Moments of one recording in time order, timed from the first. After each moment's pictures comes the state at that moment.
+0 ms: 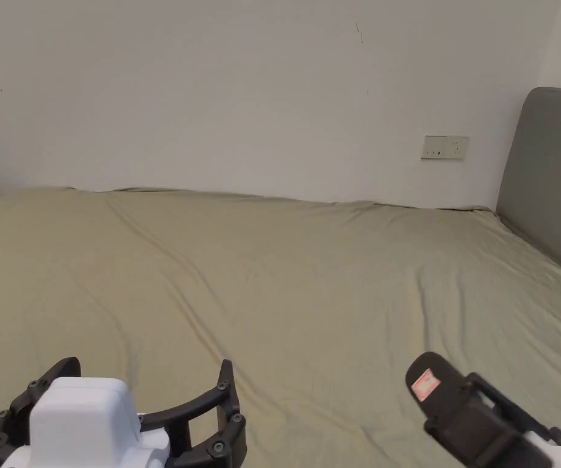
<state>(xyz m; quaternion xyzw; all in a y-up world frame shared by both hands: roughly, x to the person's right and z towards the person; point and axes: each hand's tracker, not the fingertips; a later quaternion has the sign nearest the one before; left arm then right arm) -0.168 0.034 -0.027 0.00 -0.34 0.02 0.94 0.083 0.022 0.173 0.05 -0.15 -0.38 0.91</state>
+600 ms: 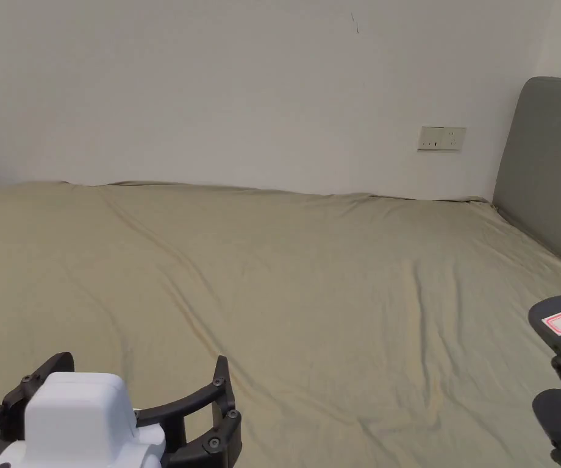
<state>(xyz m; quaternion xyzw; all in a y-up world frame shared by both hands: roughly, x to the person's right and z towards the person) -0.163 0.033 -0.028 0.00 -0.34 0.00 0.94 0.089 0.034 0.206 0.17 -0.21 -0.47 0.84</state>
